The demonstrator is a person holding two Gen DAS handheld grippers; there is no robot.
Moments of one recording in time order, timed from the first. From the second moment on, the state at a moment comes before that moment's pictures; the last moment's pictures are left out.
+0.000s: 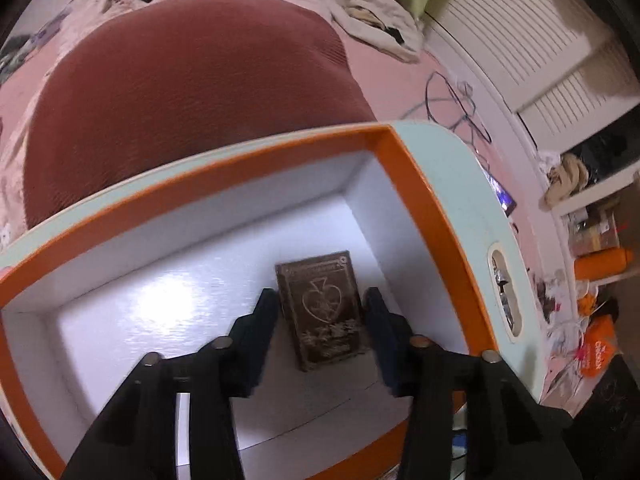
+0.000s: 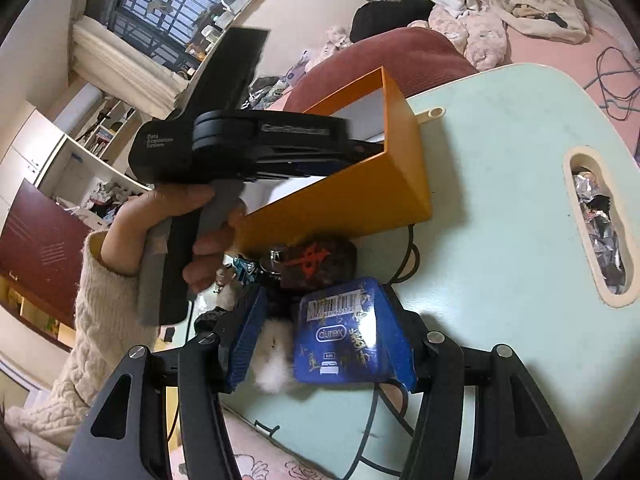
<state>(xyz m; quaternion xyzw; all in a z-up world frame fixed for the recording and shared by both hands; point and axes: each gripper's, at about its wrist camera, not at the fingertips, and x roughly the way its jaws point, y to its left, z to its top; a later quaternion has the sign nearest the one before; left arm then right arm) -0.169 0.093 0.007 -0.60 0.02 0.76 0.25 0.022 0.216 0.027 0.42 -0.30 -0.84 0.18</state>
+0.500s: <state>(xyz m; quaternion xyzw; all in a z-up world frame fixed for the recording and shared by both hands) -0.163 0.063 0.003 -0.58 0.05 0.78 0.22 0.017 0.217 0.023 0.42 -0.31 -0.83 0.18</state>
